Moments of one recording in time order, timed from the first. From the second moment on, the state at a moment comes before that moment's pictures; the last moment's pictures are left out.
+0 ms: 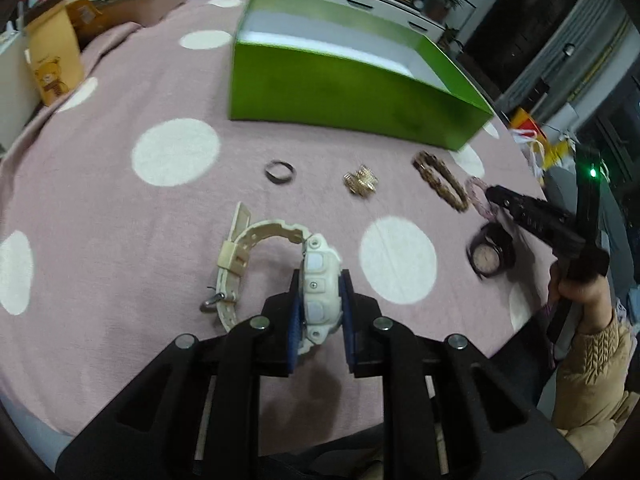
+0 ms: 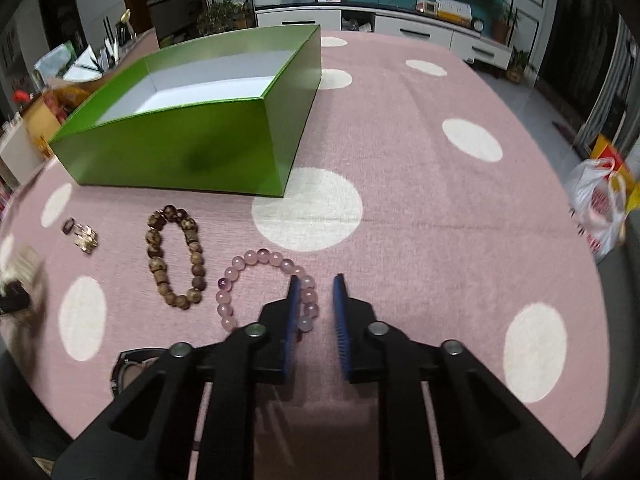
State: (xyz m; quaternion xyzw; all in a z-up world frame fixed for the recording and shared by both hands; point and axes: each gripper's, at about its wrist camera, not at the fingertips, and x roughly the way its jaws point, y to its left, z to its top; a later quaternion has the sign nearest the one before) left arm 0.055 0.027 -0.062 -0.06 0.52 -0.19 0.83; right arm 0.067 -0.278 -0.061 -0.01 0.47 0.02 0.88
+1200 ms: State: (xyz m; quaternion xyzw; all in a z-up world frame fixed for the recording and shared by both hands) left arm 0.098 -0.011 0.036 -0.03 0.44 -0.16 0.88; right arm 0.056 -0.273 0.072 0.01 0.28 0.08 0.96
